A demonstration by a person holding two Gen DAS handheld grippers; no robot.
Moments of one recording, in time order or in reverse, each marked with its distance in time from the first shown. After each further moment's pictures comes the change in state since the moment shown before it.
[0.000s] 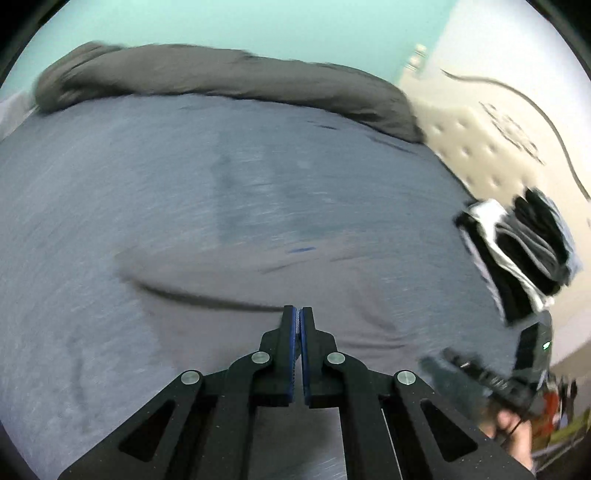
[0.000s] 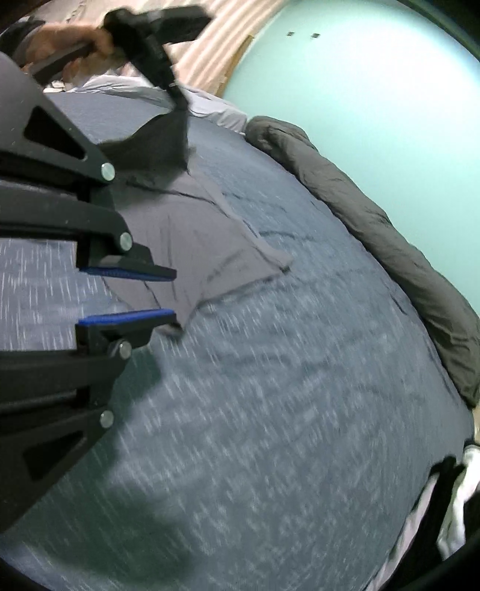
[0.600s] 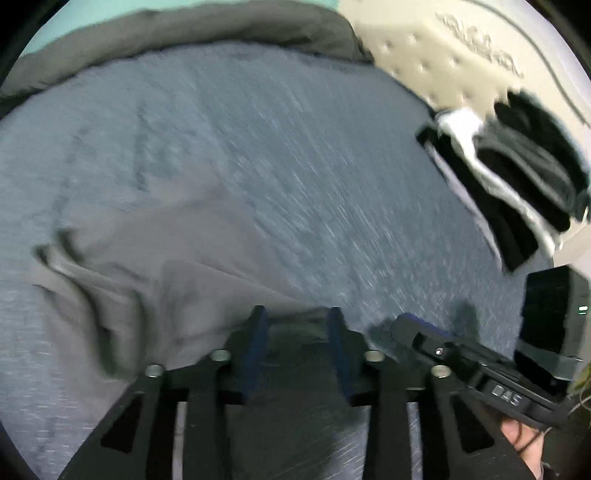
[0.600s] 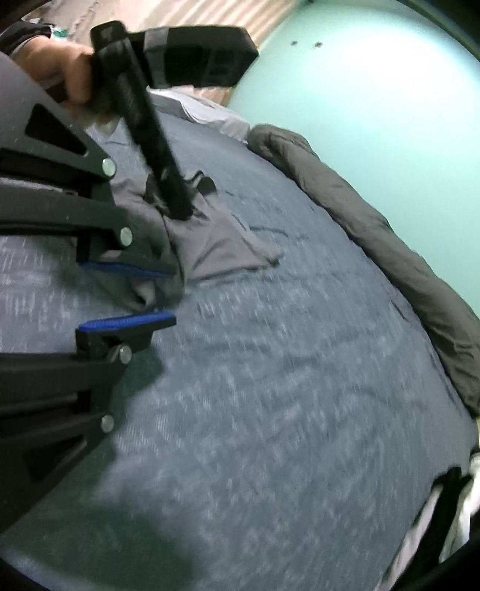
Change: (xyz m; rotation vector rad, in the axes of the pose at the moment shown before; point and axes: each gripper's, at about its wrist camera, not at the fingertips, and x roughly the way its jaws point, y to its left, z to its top) left arm 0.105 -0.070 -0.036 0.106 0.145 -0.036; right arm 0.024 -0.015 0.028 -0.033 0.019 0.073
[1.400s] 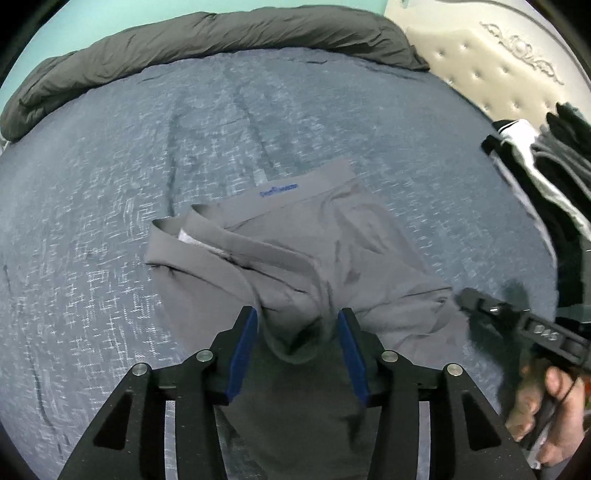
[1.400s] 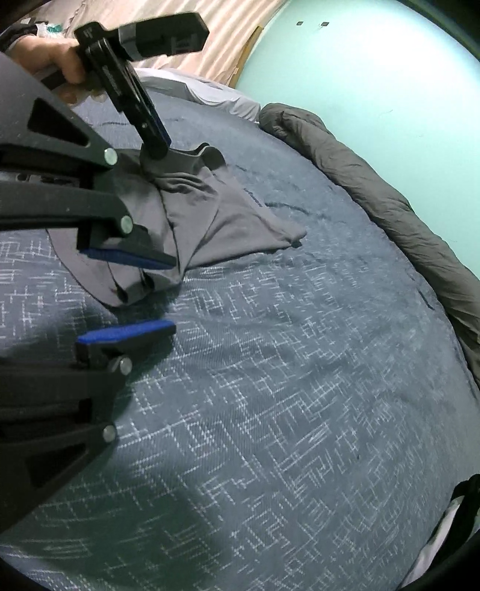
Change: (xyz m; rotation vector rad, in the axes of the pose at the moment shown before) left arm -0.006 0.067 -0.024 -0.016 0.016 0.157; right arm 0.047 -0.001 0.003 0.019 0.078 -0.087
